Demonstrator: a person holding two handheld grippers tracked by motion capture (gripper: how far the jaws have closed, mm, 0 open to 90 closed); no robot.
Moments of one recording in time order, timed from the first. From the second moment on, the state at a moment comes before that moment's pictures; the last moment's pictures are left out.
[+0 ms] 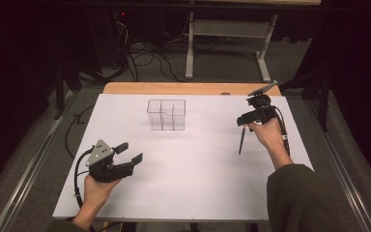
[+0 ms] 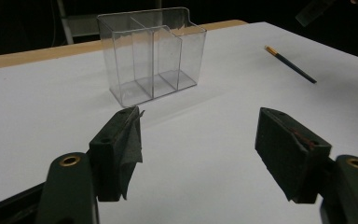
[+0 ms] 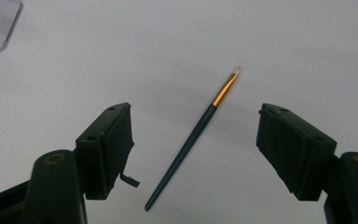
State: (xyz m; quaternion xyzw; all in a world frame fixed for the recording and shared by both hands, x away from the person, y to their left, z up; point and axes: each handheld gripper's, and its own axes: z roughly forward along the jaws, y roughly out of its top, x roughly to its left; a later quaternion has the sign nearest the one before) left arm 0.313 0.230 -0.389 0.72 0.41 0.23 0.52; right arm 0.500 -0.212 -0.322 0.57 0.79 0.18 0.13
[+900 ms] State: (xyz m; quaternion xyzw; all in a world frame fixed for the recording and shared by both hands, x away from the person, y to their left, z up) left arm 0.314 0.230 -0.389 0.72 0.41 0.23 0.52; right arm 0.513 -0.210 -0.339 0.60 0.79 0.14 0.08
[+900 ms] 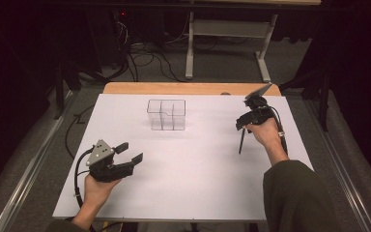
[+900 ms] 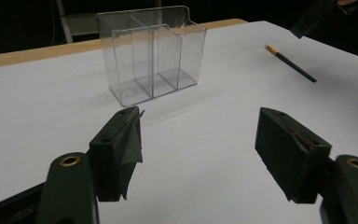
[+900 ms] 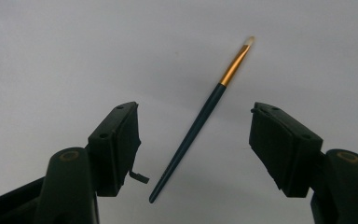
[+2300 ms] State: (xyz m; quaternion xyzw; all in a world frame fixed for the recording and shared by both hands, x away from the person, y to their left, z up) left arm 0.313 0.230 -0.389 0.72 0.40 0.23 0.52; right arm 0.522 -0.207 -0.382 0.61 0.79 0.09 0.04
